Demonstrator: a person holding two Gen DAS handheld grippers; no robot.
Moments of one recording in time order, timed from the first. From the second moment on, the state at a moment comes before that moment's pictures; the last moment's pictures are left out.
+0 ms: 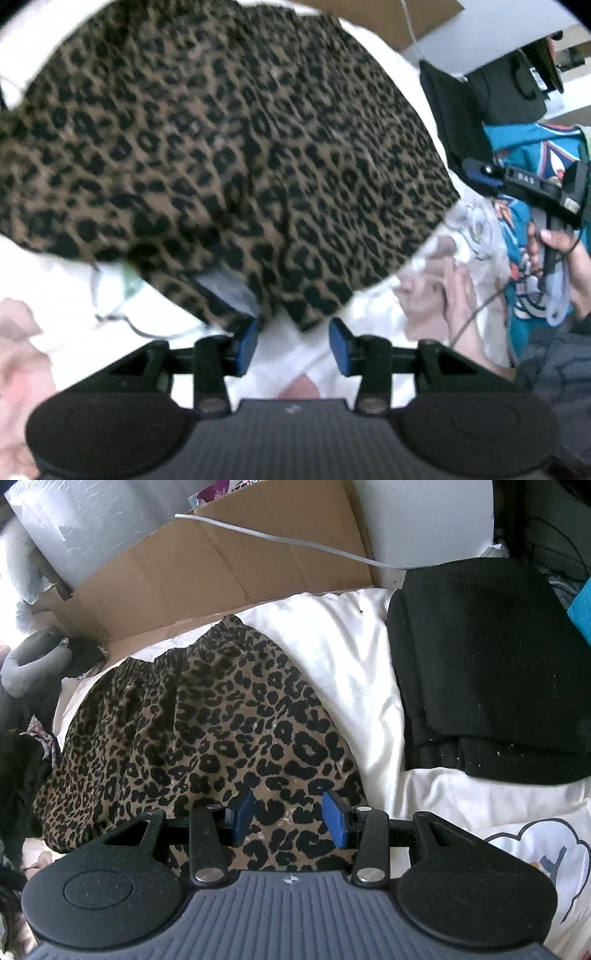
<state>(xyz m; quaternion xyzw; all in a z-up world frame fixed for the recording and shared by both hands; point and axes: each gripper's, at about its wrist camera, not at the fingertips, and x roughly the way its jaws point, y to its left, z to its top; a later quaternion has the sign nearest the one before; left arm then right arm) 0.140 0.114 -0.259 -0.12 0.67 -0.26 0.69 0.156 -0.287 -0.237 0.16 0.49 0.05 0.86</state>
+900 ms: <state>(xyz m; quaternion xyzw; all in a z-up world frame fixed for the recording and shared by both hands) 0.154 0.126 -0.319 -0.30 0.67 -0.19 0.66 0.147 -0.331 -0.294 0.25 0.51 0.00 0.82</state>
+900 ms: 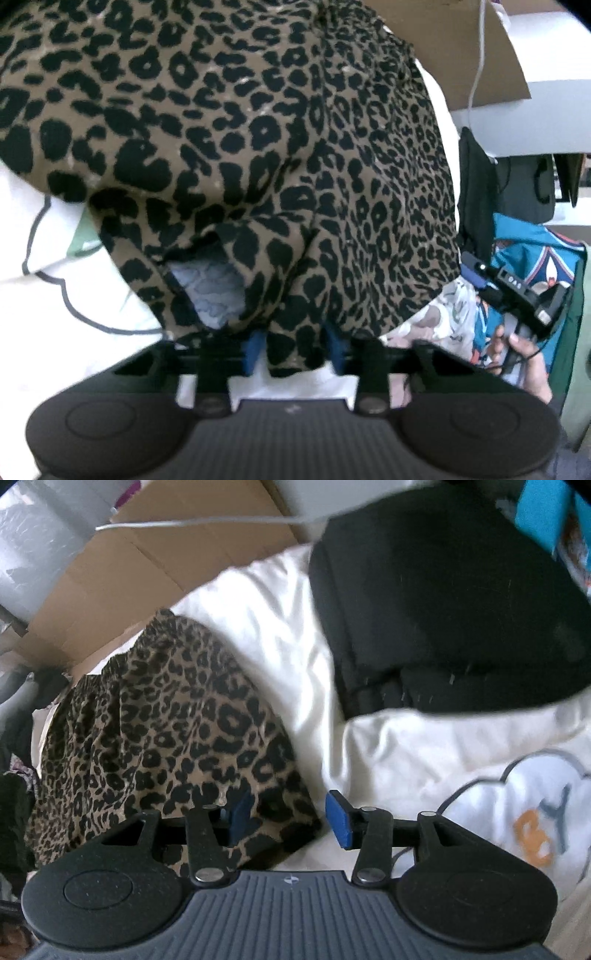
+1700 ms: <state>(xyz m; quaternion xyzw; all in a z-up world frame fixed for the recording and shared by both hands) 0.145 0.108 -0.303 -0.35 0.65 -0.28 0.61 0.152 -0.333 -0.229 0.22 0.43 0.01 0.87</state>
